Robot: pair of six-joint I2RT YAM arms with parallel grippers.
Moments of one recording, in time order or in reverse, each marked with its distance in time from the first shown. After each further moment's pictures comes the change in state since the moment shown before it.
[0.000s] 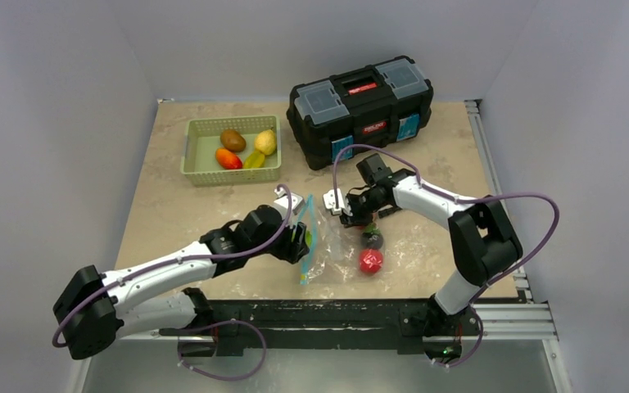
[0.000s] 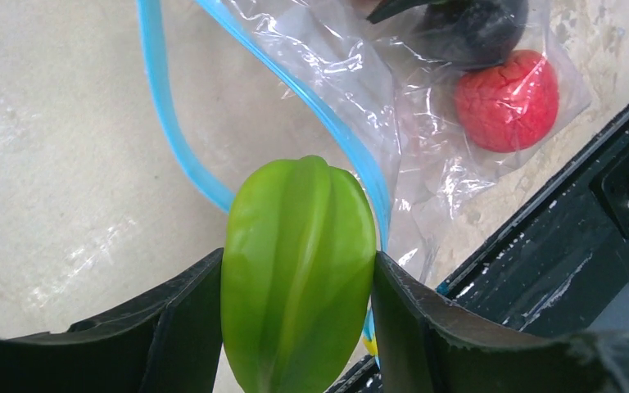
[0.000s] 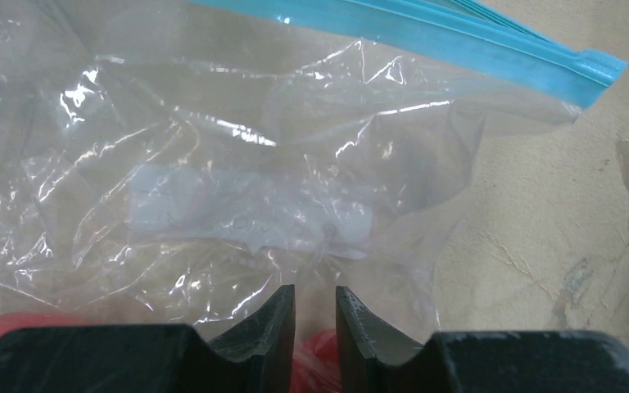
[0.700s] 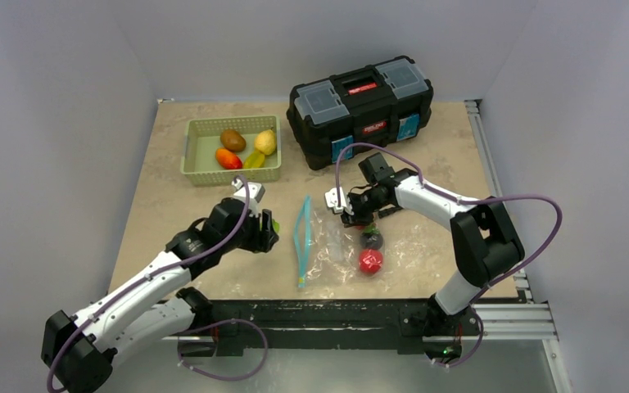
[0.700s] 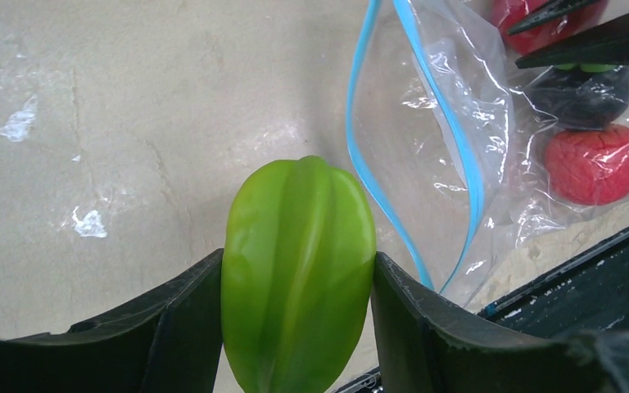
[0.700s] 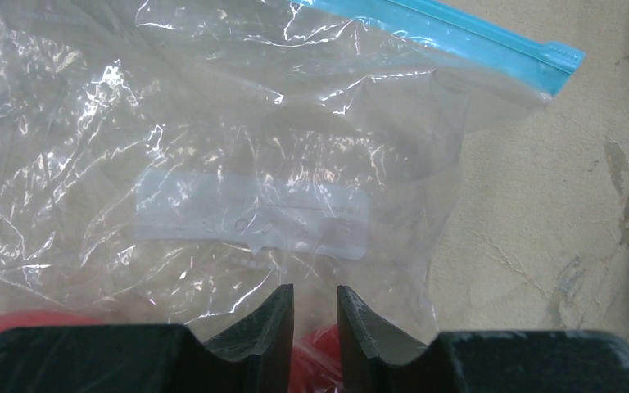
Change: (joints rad) left arm 0.238 -0.239 -0.016 -0.255 -0.027 -0.033; right arm -0.018 -0.016 -0.004 0.001 -0.026 0.003
